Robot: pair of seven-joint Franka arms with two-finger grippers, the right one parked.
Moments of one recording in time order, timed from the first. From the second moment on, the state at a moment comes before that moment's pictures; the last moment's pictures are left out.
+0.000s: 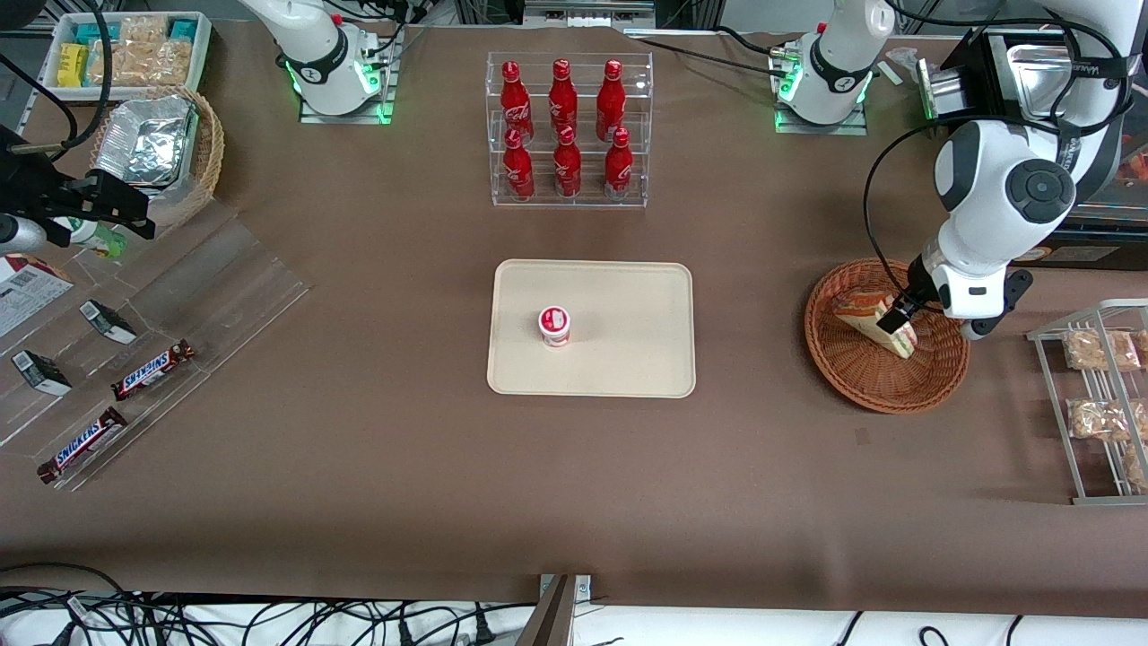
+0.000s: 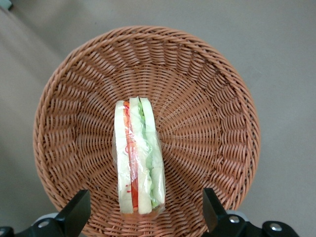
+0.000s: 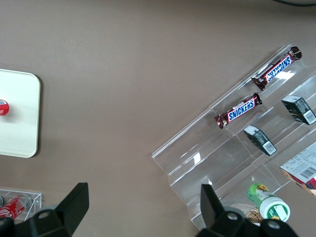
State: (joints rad) arm 0.06 0.13 -0.06 -2.26 0.11 2.42 -0.92
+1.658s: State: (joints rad) arm 0.08 0.24 -0.06 -2.35 0.14 2.63 -0.98
